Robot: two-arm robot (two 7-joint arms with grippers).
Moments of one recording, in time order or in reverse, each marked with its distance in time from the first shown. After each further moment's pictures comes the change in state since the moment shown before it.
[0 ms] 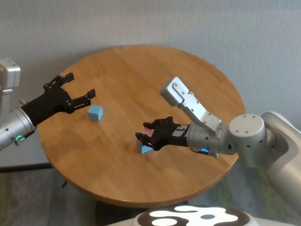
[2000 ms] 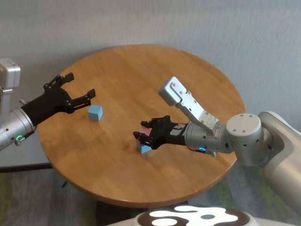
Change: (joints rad) left arm 0.000 0.000 0.000 0.000 0.000 0.000 0.000; right arm 0.021 -0.020 -0.007 0.051 -0.008 -0.038 0.015
